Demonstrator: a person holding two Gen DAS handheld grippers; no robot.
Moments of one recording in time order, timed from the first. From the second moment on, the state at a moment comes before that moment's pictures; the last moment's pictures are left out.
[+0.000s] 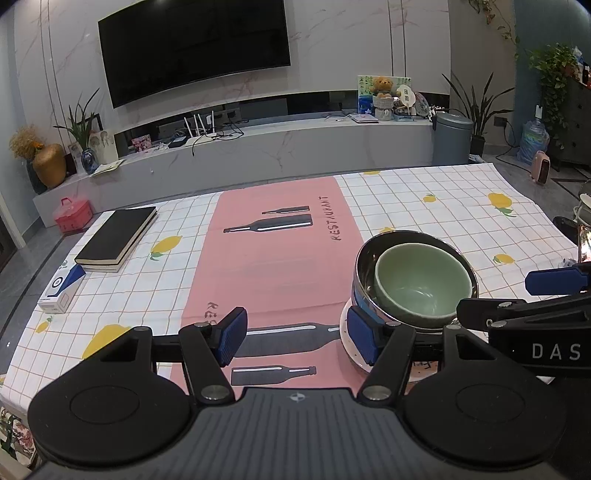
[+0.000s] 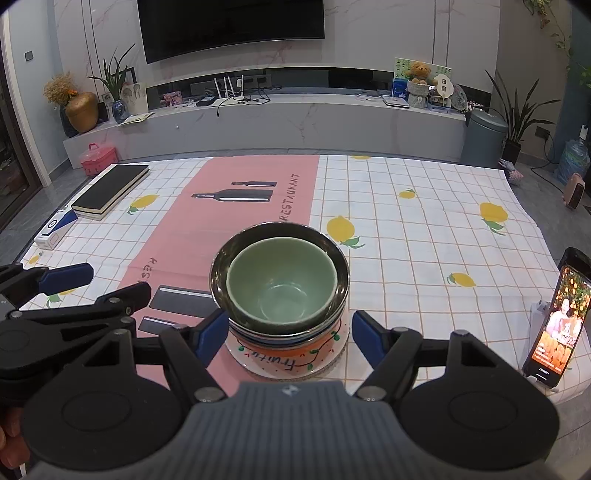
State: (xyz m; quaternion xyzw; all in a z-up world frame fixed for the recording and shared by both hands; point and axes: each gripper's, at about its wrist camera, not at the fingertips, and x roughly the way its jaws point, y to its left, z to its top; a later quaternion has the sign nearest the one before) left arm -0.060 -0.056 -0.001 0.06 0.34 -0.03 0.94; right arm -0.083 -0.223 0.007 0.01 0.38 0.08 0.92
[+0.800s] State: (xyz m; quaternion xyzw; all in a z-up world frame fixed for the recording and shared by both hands) left arm -0.059 -0.054 -0.004 0.06 0.34 -0.03 0.94; right arm -0.076 -0.223 0.001 0.01 0.39 0.08 0.92
